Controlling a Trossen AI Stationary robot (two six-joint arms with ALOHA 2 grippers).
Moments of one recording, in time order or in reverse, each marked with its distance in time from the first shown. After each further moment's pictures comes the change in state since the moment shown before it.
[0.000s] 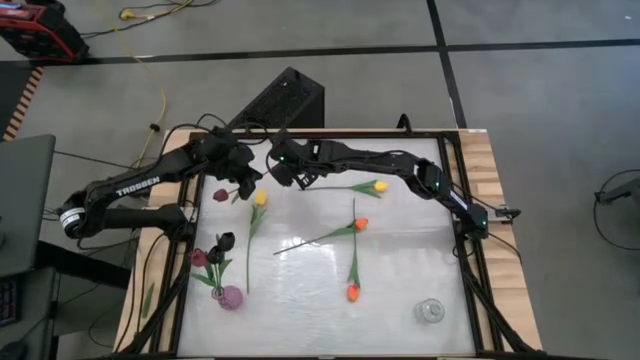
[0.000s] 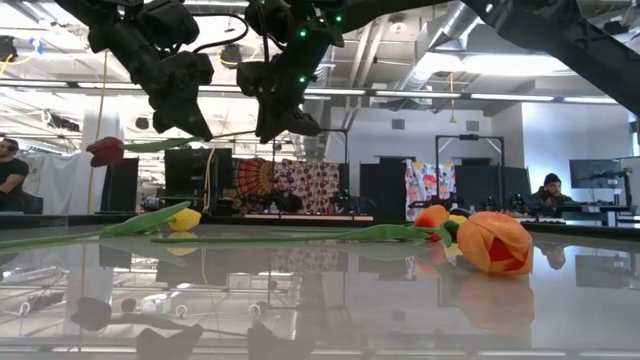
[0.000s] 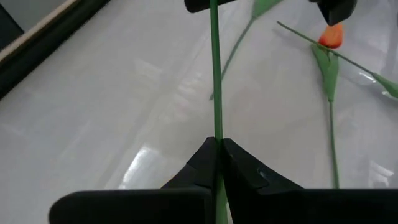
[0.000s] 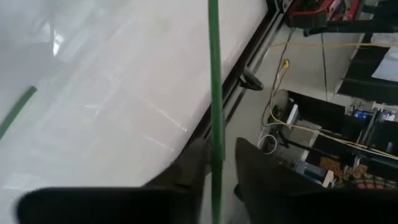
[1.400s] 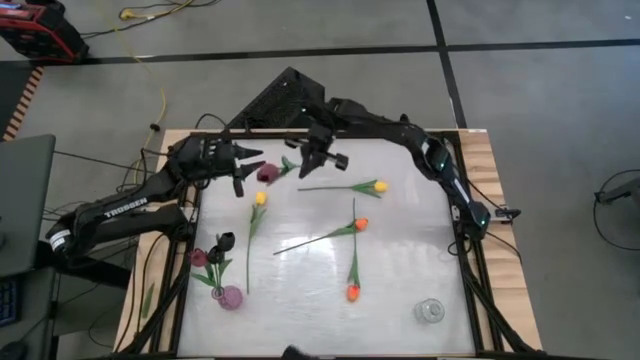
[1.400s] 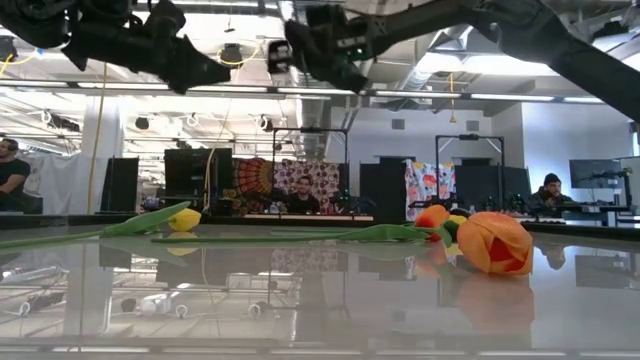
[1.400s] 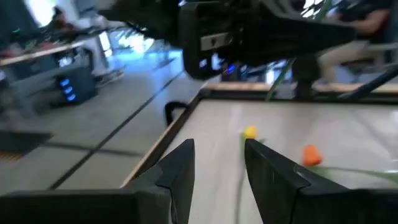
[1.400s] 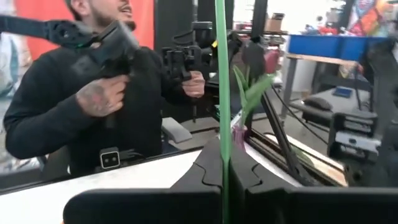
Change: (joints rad) left arm 0.008 -0.275 -0.294 0.756 0.106 0.149; right arm -0.257 -0.022 0.004 -0.082 -2.010 0.194
